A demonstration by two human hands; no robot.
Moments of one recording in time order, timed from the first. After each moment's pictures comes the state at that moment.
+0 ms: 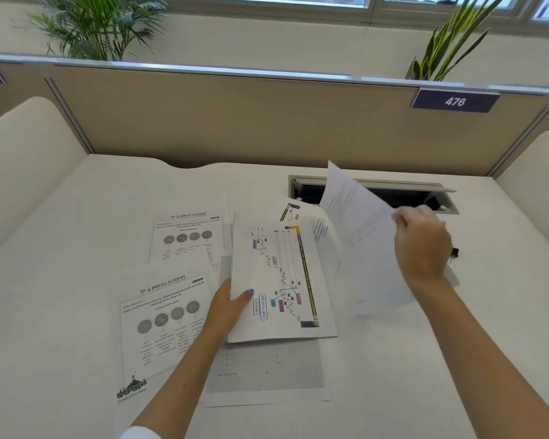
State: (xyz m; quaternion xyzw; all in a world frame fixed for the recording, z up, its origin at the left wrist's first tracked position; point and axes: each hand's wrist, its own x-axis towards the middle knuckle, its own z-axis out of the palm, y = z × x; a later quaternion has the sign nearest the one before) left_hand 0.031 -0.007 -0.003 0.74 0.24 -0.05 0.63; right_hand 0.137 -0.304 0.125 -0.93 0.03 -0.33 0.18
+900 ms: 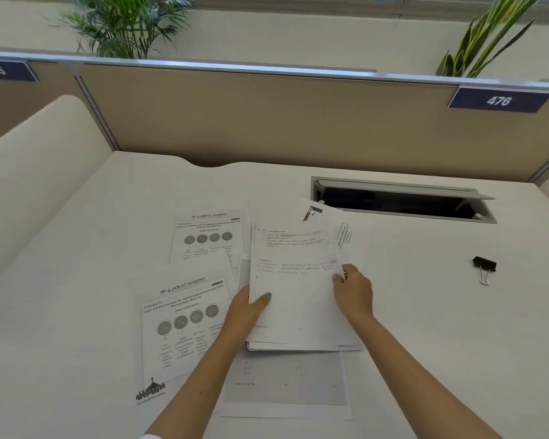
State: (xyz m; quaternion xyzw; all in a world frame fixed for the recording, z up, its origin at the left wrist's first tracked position) left_hand 0.037 -0.001 -0.002 0.70 0.25 -0.08 0.66; right_hand 0.115 -0.199 0.023 -0.91 0.10 0.04 0.39
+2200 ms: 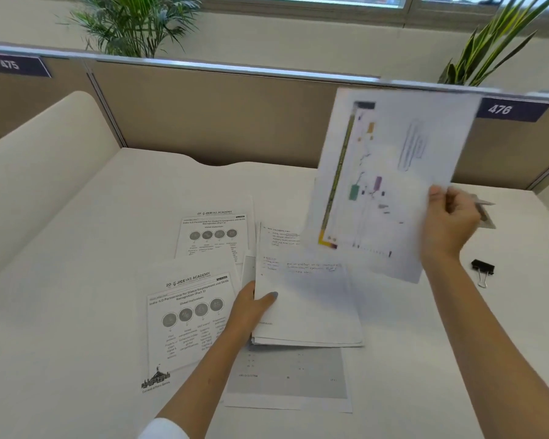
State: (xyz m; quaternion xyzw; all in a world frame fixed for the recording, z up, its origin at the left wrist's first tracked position) left_hand 0.031 -0.004 0.001 0.71 0.24 -0.06 0.66; right_hand 0.182 -0.266 0.144 -0.73 0.11 -0.33 0.59
